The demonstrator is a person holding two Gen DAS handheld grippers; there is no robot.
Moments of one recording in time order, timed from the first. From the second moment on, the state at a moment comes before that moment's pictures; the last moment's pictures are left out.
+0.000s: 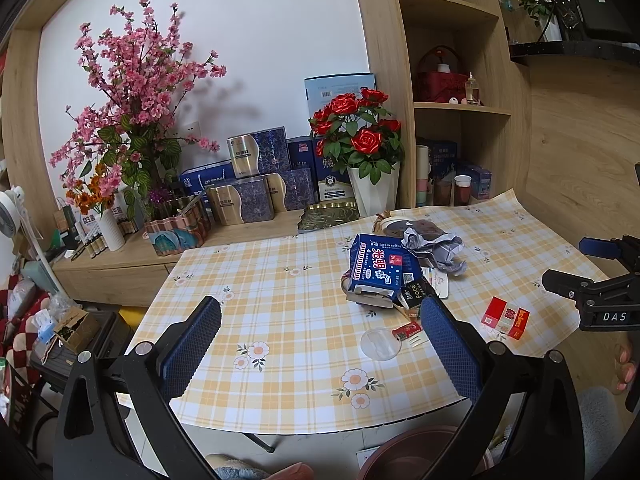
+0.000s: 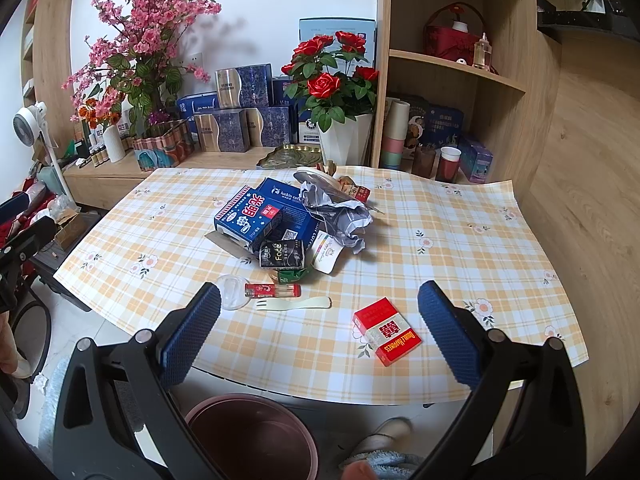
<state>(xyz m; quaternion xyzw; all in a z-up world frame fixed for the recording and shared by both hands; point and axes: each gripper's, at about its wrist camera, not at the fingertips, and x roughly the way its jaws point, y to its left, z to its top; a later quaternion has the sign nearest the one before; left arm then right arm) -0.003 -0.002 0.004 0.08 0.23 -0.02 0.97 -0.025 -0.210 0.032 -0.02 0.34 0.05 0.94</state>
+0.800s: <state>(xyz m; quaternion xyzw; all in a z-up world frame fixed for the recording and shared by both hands) 0.004 0.009 0.007 0.04 0.23 -0.03 0.97 -0.018 -0.211 0.029 -0.01 0.34 0.05 0.94</state>
